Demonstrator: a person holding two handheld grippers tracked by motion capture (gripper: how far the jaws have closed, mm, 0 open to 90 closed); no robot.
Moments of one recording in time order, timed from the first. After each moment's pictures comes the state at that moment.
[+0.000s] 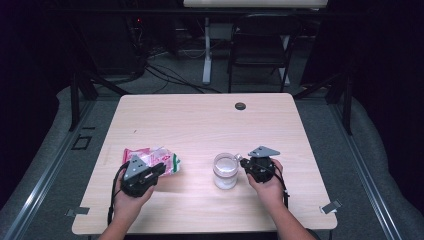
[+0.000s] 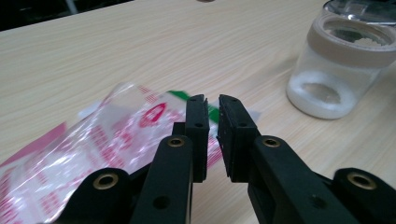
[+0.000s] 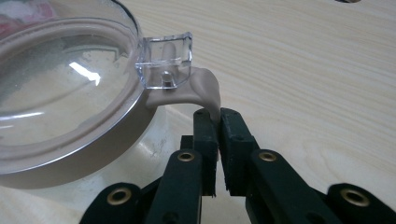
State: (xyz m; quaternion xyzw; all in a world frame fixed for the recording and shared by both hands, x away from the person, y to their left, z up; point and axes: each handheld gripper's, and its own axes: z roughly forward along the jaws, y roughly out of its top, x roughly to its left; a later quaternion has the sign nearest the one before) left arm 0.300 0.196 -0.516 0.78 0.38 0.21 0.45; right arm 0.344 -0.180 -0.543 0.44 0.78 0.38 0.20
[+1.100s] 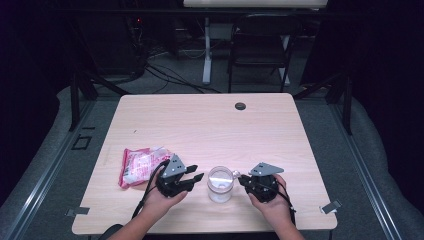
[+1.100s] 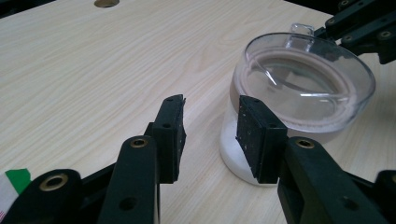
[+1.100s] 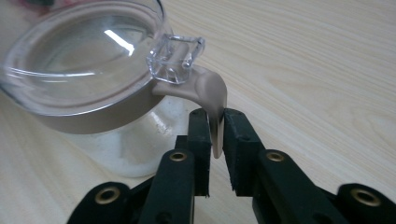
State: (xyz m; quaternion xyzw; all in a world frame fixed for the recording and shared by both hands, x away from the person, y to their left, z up) left arm 0.308 0.117 -0.516 0.83 0.29 0.14 0.46; right arm 0.293 -0.179 -0.538 0.40 0.81 0.39 0.17
